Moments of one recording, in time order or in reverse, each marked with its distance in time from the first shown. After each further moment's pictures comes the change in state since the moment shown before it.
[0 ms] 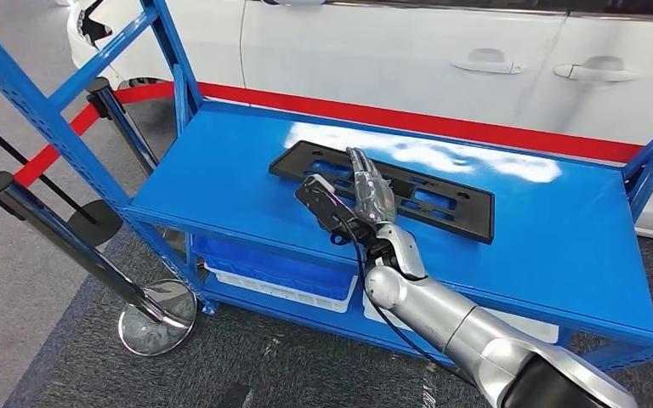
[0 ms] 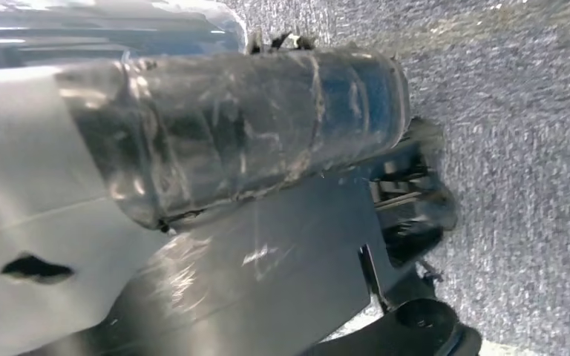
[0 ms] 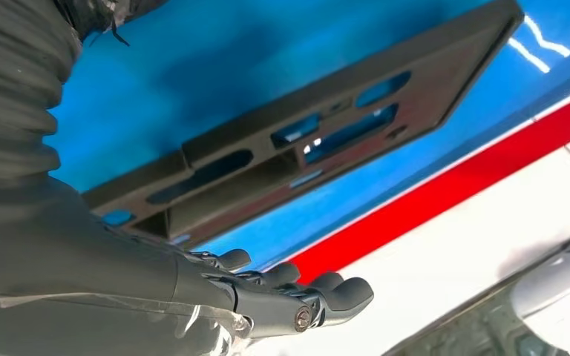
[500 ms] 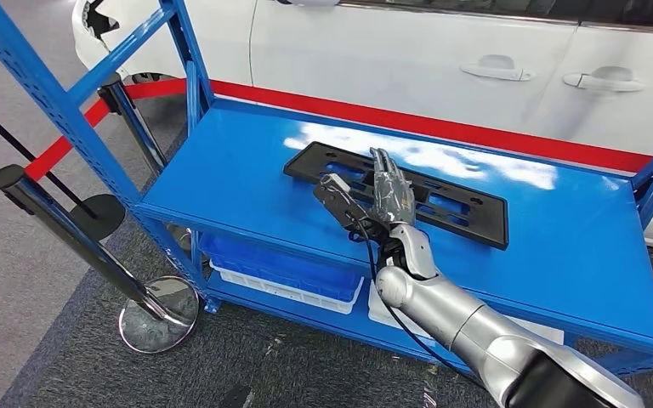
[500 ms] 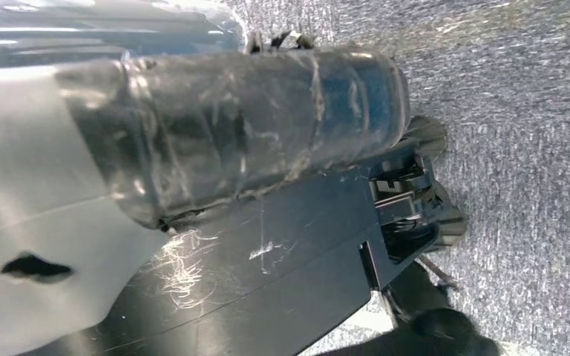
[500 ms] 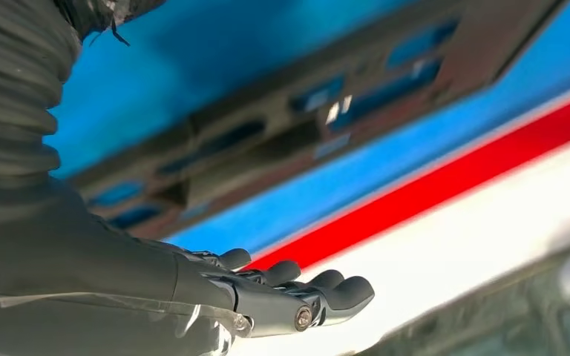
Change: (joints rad) left arm 0.000 -0.004 -0.003 0.000 -0.003 -0.004 0.003; right arm -0.010 -0.030 0.004 0.068 0.100 -0.062 0.082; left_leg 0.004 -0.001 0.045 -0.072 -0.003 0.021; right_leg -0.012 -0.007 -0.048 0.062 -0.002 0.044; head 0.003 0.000
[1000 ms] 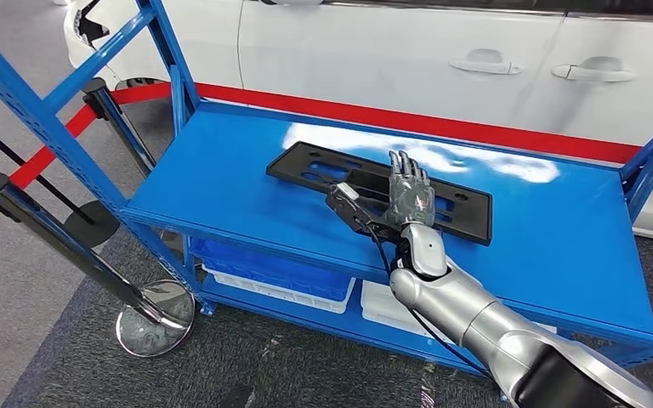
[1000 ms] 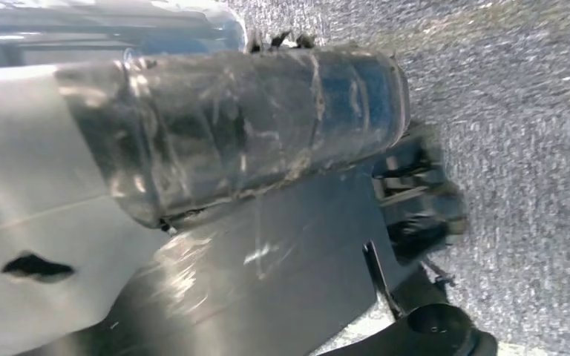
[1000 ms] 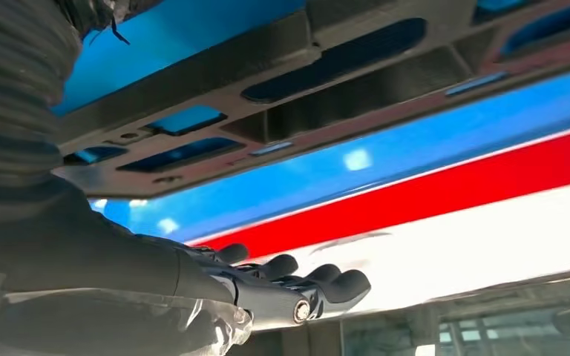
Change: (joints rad) left arm -0.003 0.002 -0.021 0.000 -0.017 -0.001 0.001; right arm -0.009 -0.039 0.017 0.056 0.232 0.097 0.157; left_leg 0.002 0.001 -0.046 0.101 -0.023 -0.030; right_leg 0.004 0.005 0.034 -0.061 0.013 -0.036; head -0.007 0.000
